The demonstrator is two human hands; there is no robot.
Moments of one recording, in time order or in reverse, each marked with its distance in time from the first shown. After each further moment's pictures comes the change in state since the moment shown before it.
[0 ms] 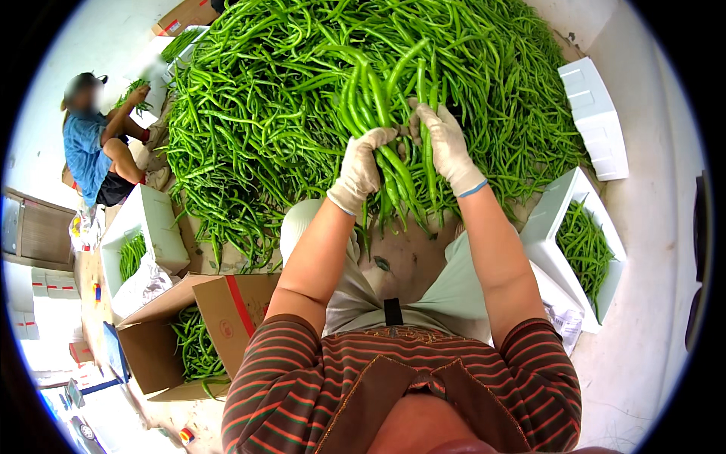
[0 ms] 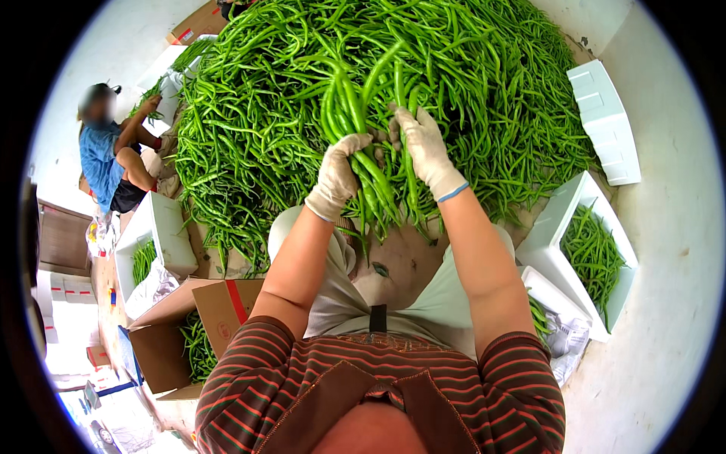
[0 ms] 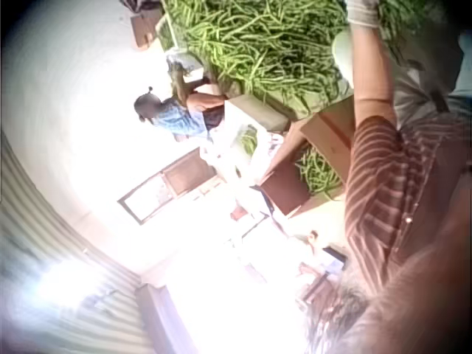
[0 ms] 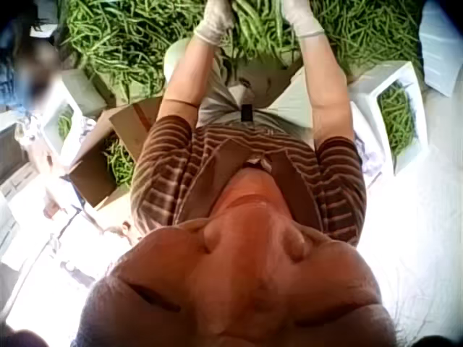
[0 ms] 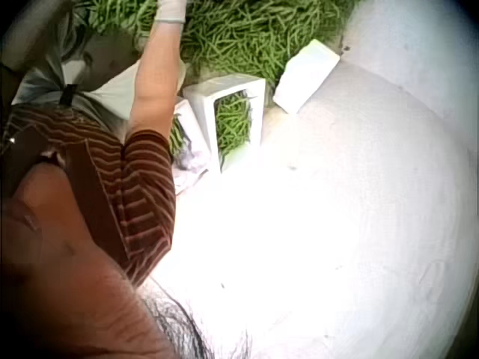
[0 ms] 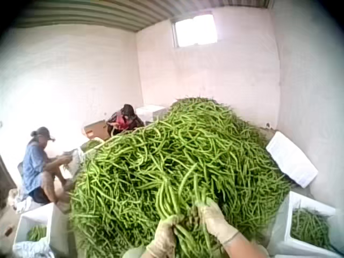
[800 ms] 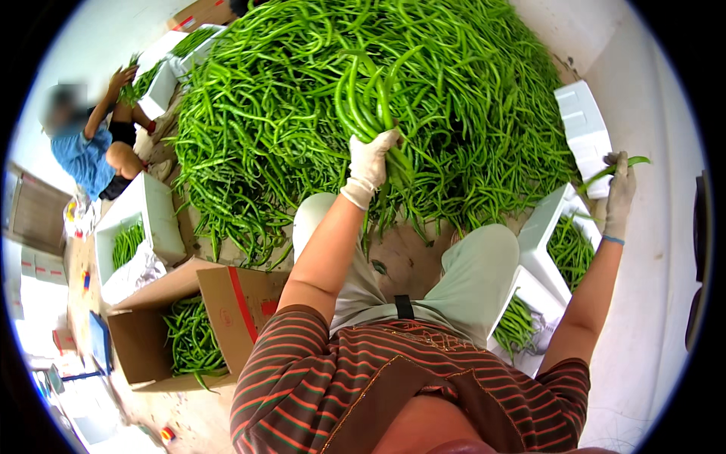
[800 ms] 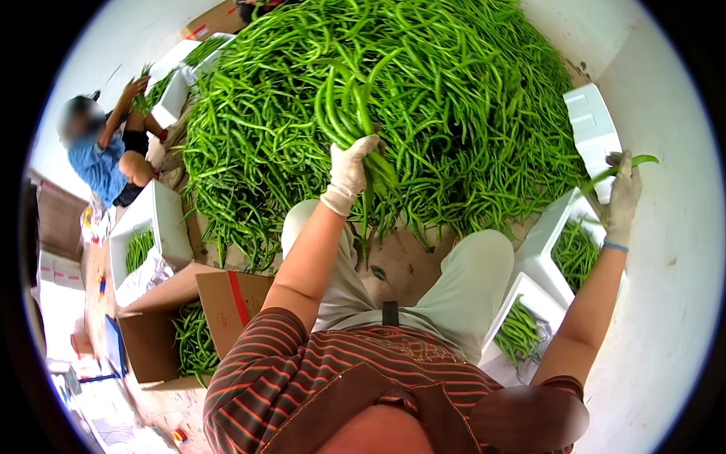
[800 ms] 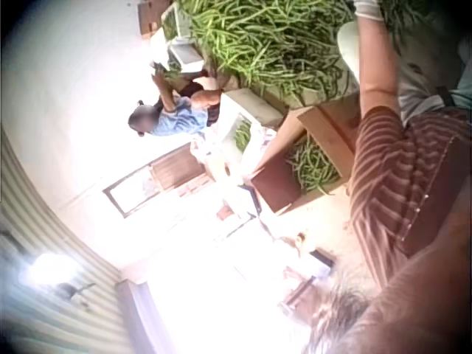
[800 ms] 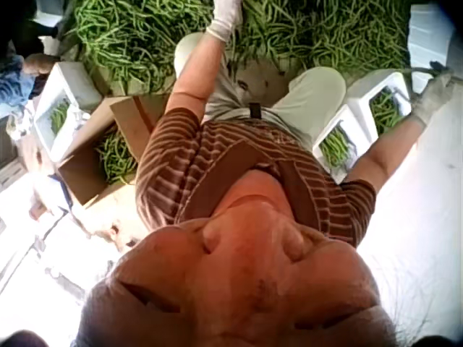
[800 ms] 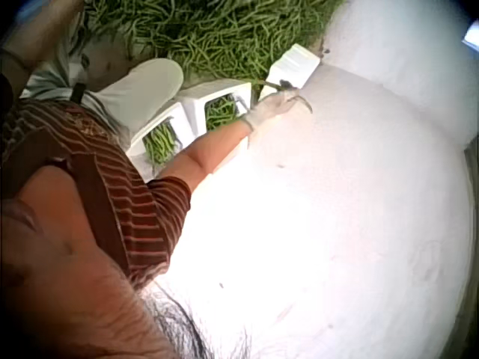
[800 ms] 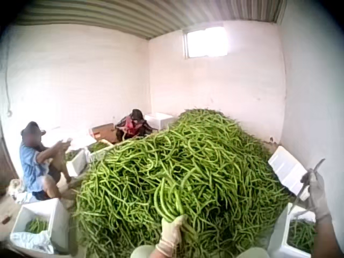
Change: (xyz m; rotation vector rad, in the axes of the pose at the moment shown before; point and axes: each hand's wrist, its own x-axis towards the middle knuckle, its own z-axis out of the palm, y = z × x) left_hand -0.012 0.004 0.000 0.124 0.142 0.450; right_hand -0.131 -0.195 -0.246 -0.763 0.763 -0.285
